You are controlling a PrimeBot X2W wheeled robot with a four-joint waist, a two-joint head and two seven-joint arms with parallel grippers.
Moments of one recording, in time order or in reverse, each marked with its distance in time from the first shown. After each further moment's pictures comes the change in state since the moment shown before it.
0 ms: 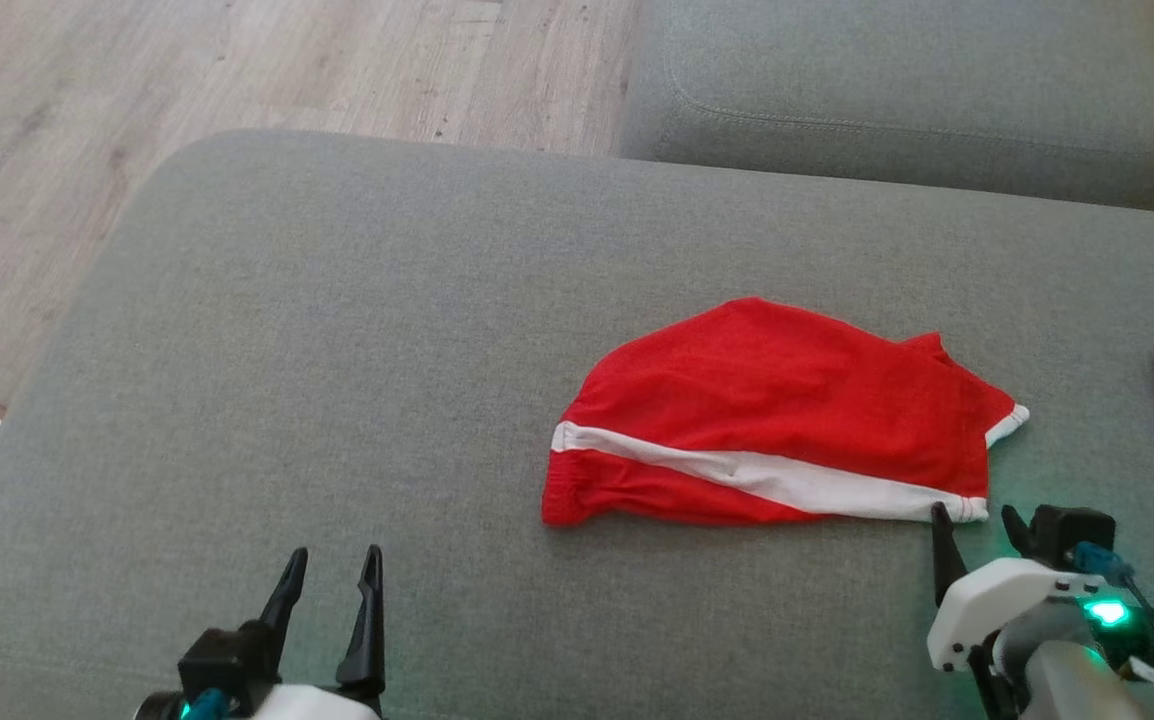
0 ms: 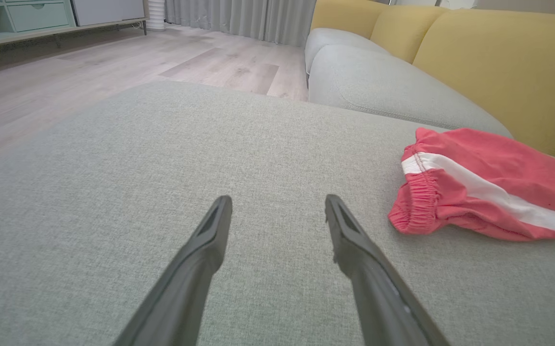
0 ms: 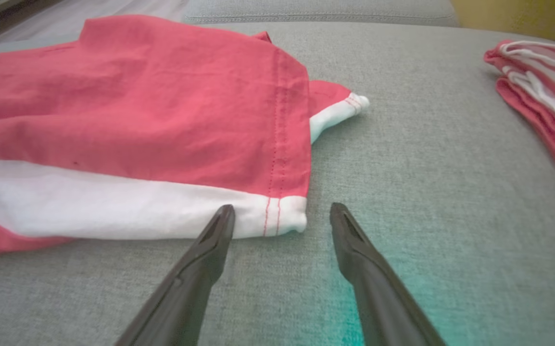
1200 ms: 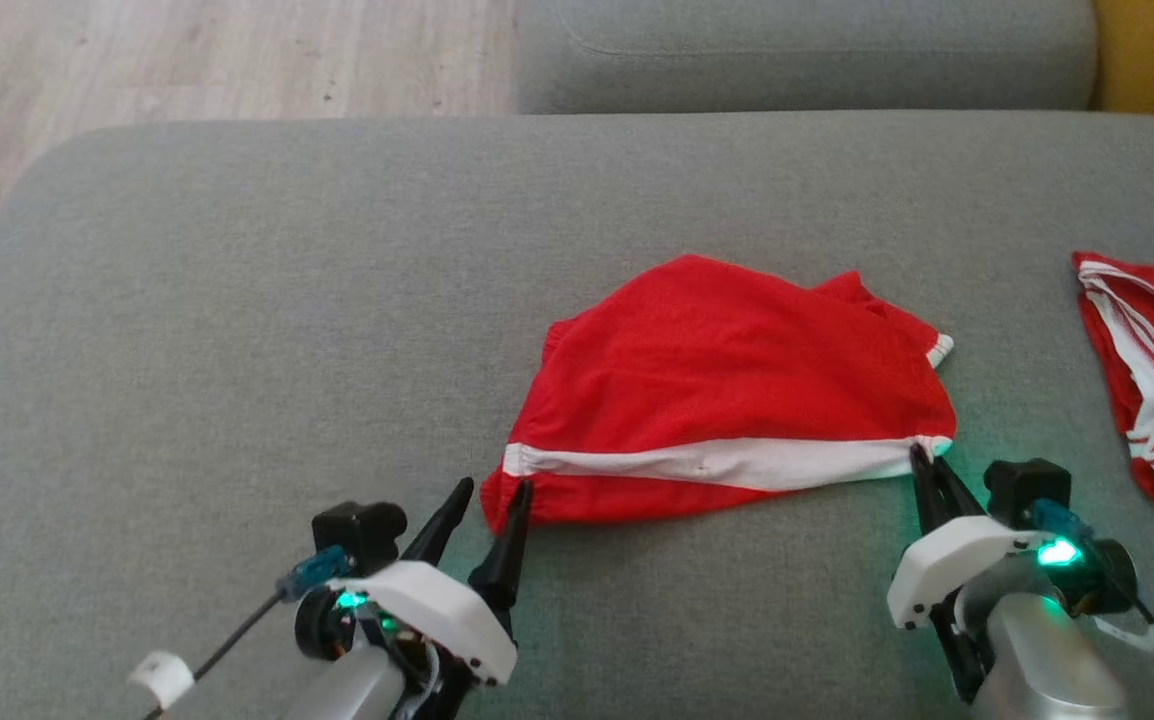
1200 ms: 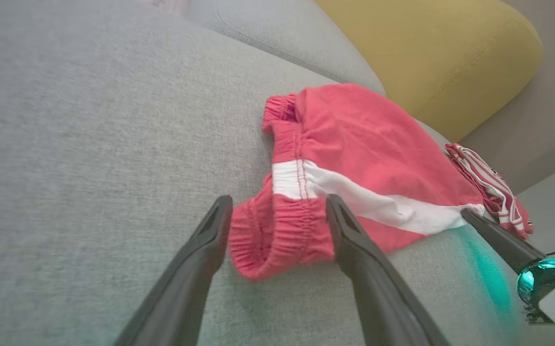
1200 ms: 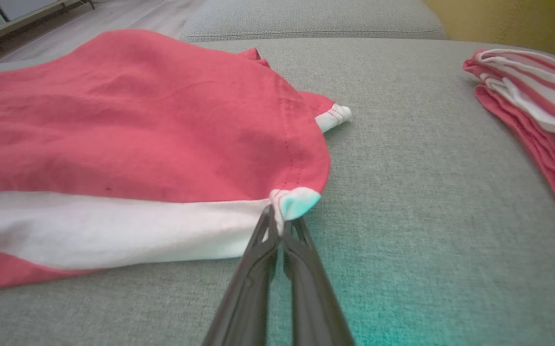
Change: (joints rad) left arm -0.270 -0.209 -0.095 0.283 -0.172 -0.259 0.140; right arm -0.054 -0.002 0.170 -0.016 0.066 0.000 -0.062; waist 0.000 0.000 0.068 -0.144
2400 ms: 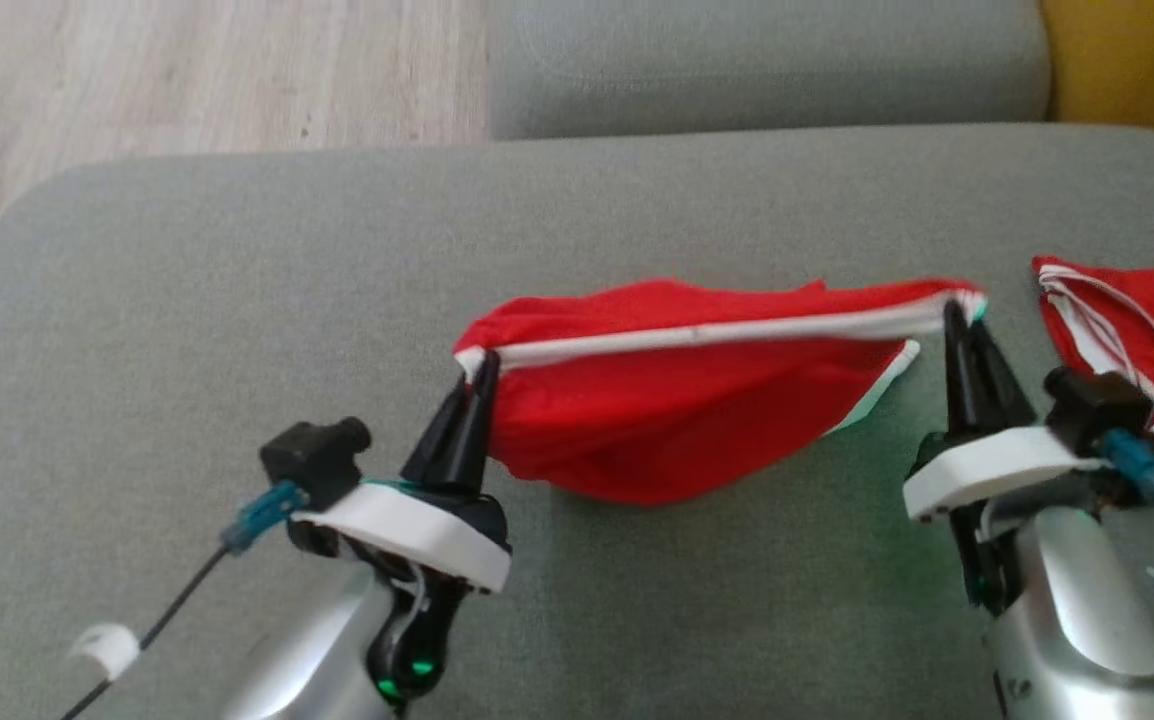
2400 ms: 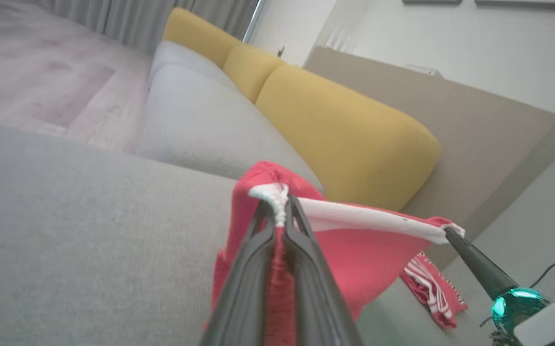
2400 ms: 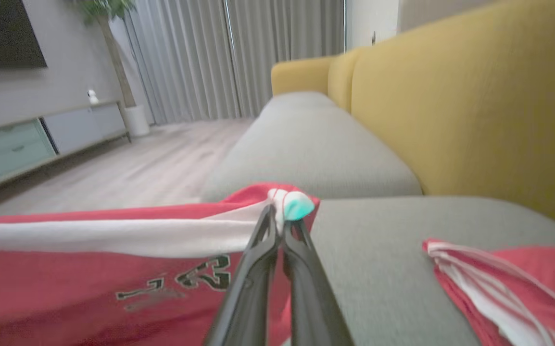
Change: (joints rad) left arm -0.104 0.027 -0.001 -0.120 -0.055 -0.038 -0.117; right arm 0.019 0.000 0.036 -0.356 0.119 0.000 0.000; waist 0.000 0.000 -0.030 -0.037
